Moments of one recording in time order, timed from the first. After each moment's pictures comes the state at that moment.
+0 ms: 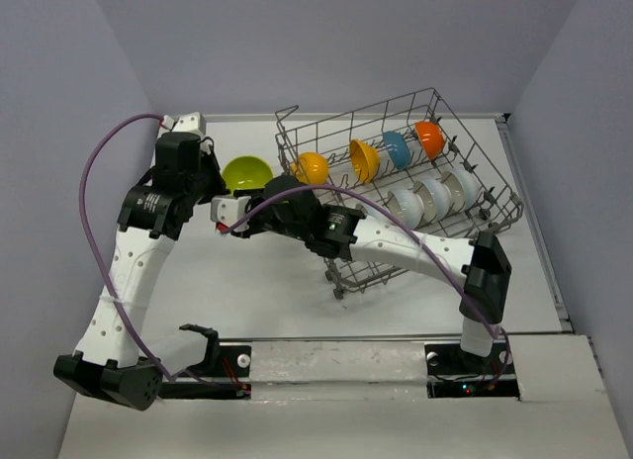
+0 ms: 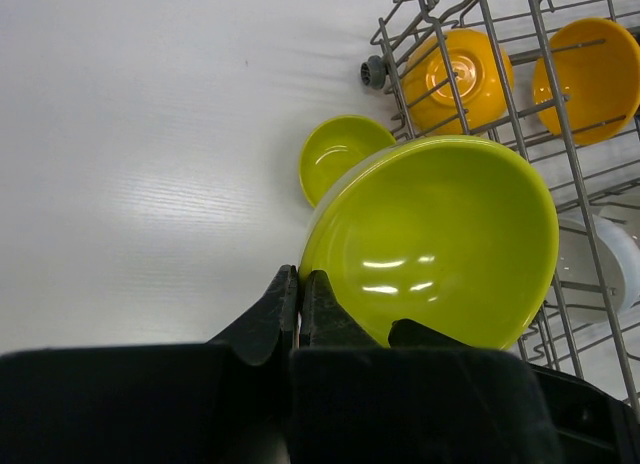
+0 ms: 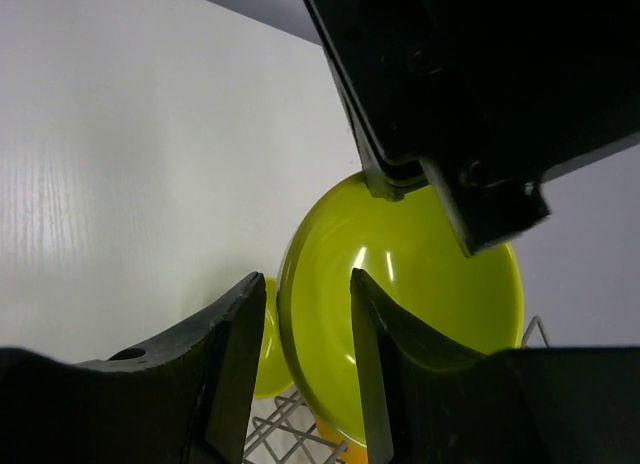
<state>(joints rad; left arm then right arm) -0.26 1.11 1.39 -0.90 -0.12 -0.38 1.15 1.82 1.67 -0.10 0.09 -0.78</state>
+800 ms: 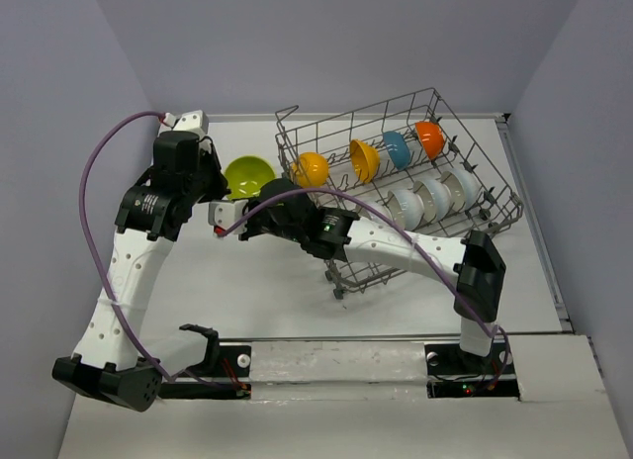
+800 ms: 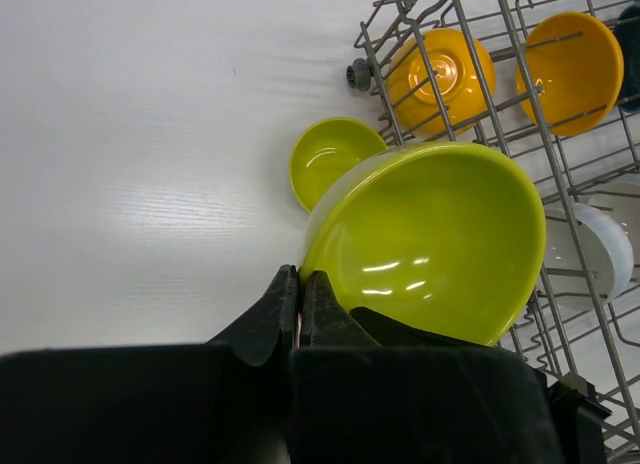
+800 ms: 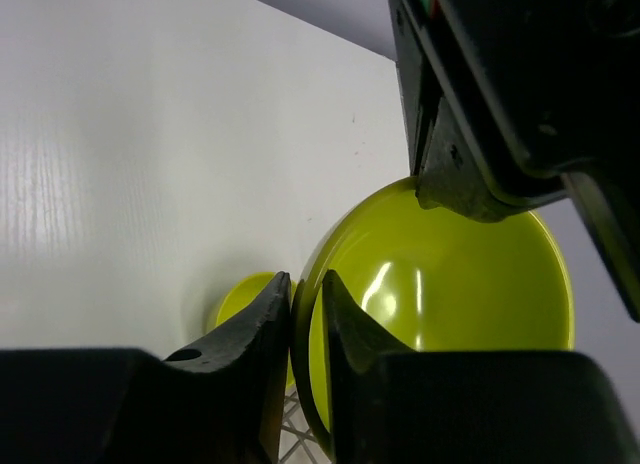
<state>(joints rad) -0.26 1.11 1.41 -0.90 -0.10 -0.36 1.15 1.86 1.67 -0.09 0.12 -0.79</state>
